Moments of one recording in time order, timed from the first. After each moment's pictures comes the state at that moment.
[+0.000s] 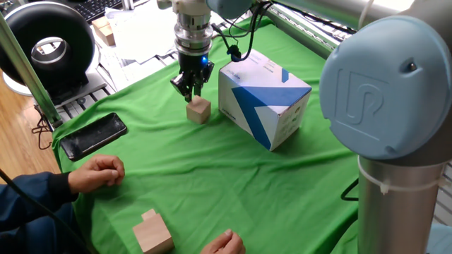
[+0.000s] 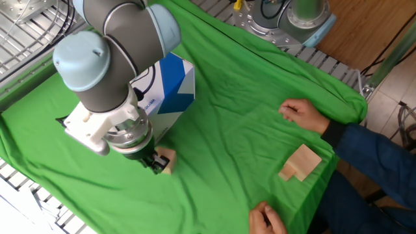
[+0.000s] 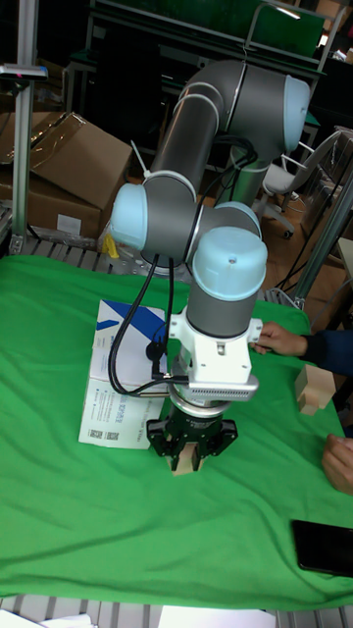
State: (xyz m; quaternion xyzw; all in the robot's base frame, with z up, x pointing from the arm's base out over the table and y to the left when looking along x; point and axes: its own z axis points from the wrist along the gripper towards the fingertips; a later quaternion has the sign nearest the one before) arm 0.640 0.069 0.035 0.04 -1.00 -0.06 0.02
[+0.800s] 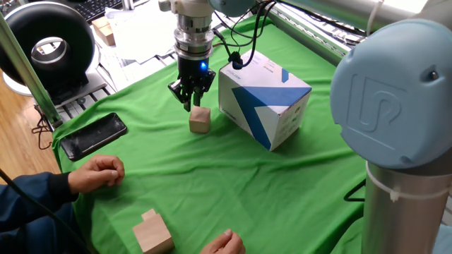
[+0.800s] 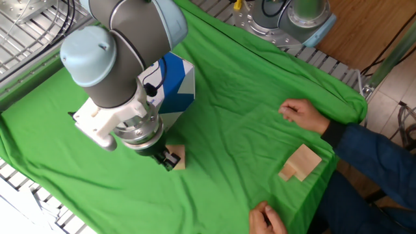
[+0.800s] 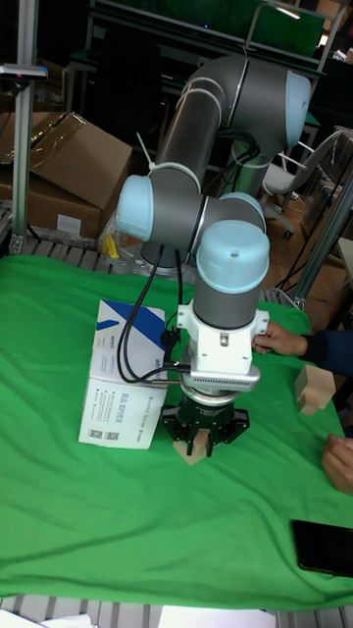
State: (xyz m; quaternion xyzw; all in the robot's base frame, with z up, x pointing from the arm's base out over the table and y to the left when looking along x) arm 0.616 0.092 0.041 -0.01 -1.00 -0.09 0.04
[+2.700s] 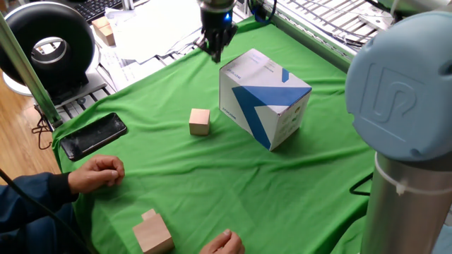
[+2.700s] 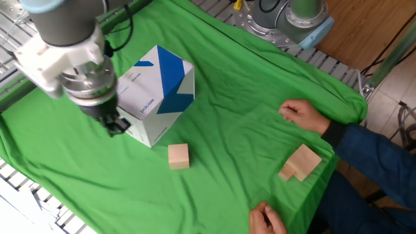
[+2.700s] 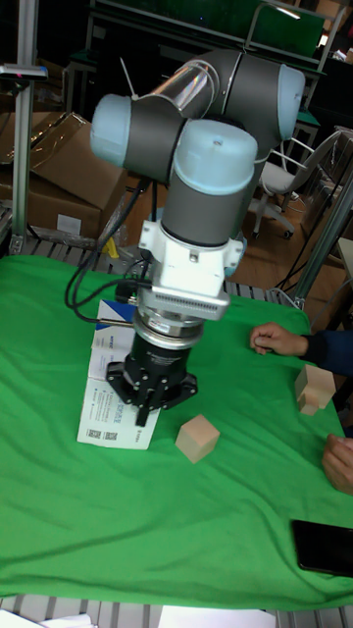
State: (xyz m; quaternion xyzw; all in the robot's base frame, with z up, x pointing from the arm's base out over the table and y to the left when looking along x) arm 0.665 -0.033 0.130 0.00 -1.00 0.01 -0.04
